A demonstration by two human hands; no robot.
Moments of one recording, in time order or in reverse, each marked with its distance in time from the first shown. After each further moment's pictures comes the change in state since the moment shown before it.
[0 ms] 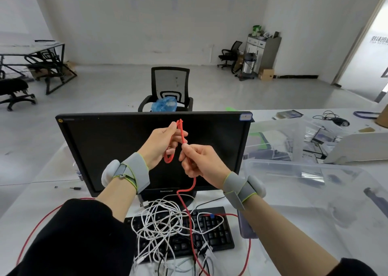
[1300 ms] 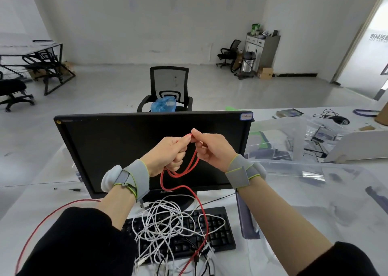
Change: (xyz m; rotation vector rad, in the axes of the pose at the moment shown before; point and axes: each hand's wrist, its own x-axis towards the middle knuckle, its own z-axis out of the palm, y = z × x) left_hand -0.010 -0.006 0.003 0.166 -0.258 -0.033; right_hand 0.028 -0.015 -0.028 0.287 0.189 0.226
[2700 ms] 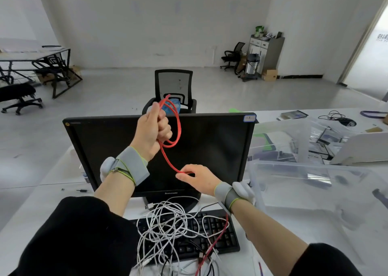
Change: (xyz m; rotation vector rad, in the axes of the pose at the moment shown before) left_hand 0.003 0.029 -0.027 -0.566 0.375 0.243; right_hand 0.007 0.073 0.006 -0.997 -0.161 -0.252
